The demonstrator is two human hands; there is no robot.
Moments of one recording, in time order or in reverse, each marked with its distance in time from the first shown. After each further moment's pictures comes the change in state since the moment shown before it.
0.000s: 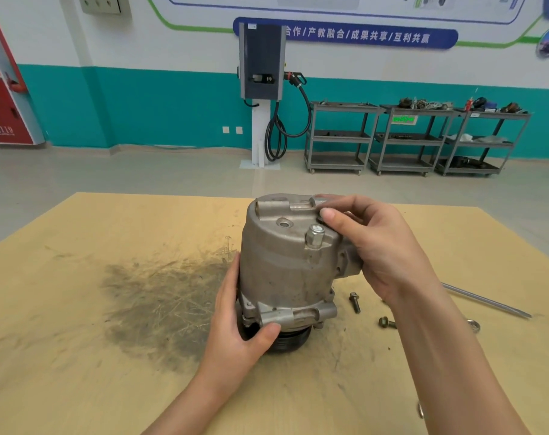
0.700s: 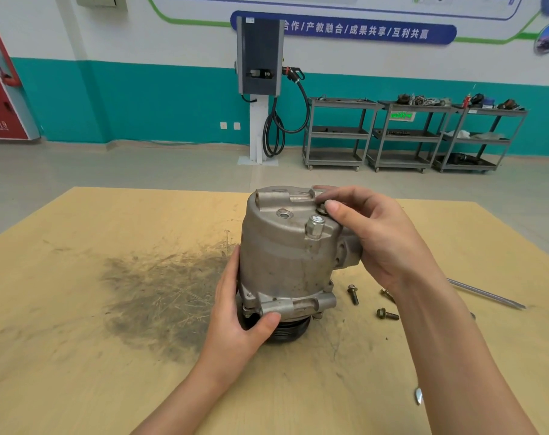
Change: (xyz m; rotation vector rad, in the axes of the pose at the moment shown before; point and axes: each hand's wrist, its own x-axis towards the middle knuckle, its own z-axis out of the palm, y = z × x) left_hand -0.001 0.006 0.001 0.007 -0.002 0.015; right_hand -0.003 -0.003 -0.003 -0.006 -0.068 -0.019
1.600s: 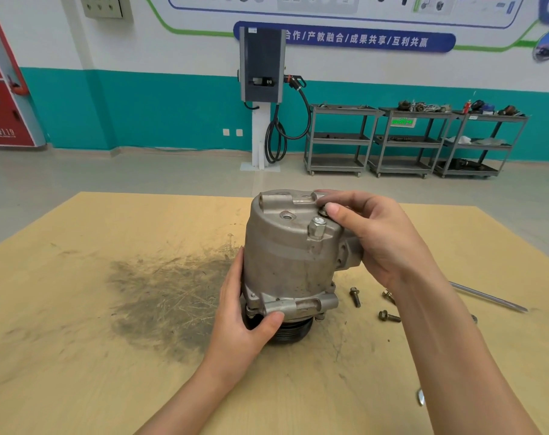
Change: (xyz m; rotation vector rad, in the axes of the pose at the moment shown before) left_hand 0.000 0.002 0.000 0.017 -0.007 -0.018; right_hand 0.001 -0.003 0.003 0.025 0.038 0.035
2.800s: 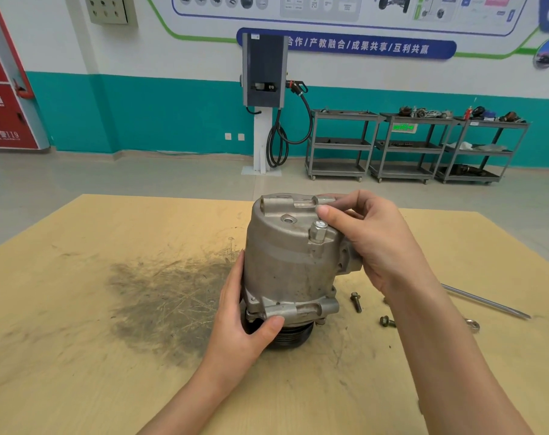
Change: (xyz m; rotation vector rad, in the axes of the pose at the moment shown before) left_hand 0.001 -0.005 -0.002 -0.012 -0.010 0.009; right_hand 0.001 0.003 0.006 -0.123 0.102 -0.027
